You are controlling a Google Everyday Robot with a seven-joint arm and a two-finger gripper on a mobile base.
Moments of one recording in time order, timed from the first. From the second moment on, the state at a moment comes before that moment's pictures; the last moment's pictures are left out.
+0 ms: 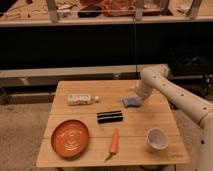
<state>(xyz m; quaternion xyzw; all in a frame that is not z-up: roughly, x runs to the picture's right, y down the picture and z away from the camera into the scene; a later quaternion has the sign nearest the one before) 0.199 0.080 0.886 -0.24 -0.16 -0.26 0.92</state>
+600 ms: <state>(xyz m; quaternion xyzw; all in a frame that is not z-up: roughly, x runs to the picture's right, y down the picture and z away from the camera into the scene) 0.199 0.103 0.909 -0.26 -0.17 -0.27 0.91</state>
